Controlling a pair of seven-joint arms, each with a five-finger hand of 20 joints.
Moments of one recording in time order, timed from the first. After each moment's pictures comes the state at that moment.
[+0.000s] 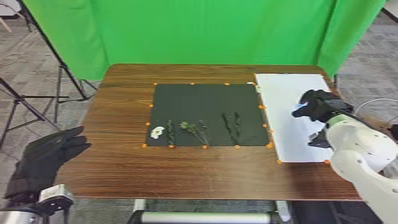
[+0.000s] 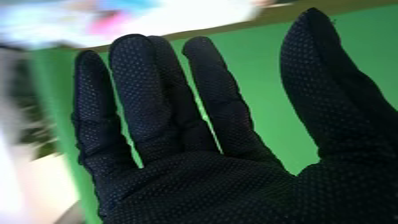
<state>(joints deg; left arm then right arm) 154.8 -46.3 -111.4 -131.3 36.8 19.6 22.7 -91.8 -38.8 77.0 -108.5 -122.4 -9.1 31.3</state>
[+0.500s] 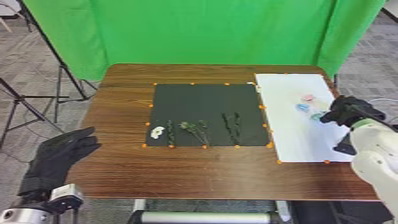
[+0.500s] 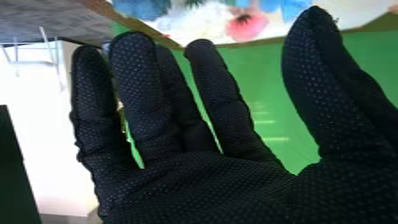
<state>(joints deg) 152.7 -44.5 -107.9 -130.7 36.7 19.5 23.2 -96.3 -38.1 83.7 -104.6 -123.5 -10.7 33.7</state>
